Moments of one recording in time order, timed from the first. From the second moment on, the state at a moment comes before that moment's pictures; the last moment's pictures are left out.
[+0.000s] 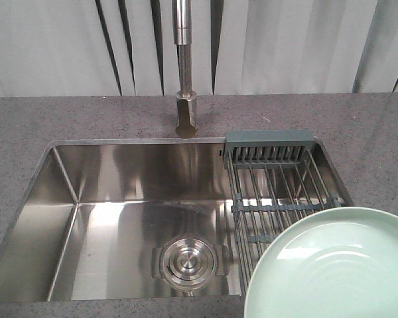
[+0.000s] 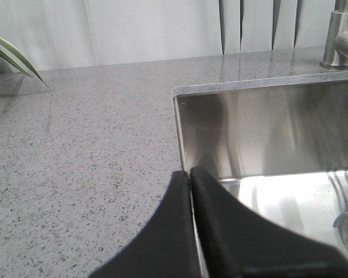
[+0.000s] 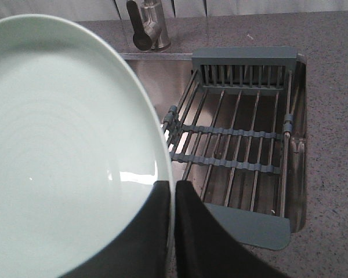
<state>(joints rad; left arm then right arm) 0.03 -0.01 0.03 -0.01 0.24 -0.07 0.22 0.16 -0.56 0.22 0.90 0.00</state>
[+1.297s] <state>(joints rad) 0.03 -0.01 0.03 -0.01 0.24 -0.07 0.22 0.16 -0.56 0.22 0.90 0.00</state>
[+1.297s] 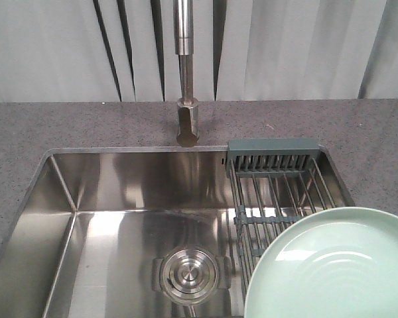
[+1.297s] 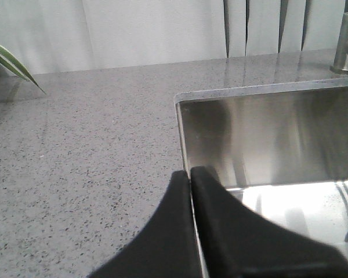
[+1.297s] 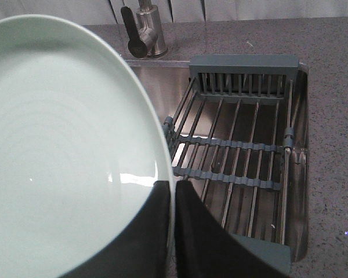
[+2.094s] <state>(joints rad) 0.03 -0.01 0.03 -0.01 0.24 -0.07 0.22 0.16 -0.56 0.22 0.90 0.00</state>
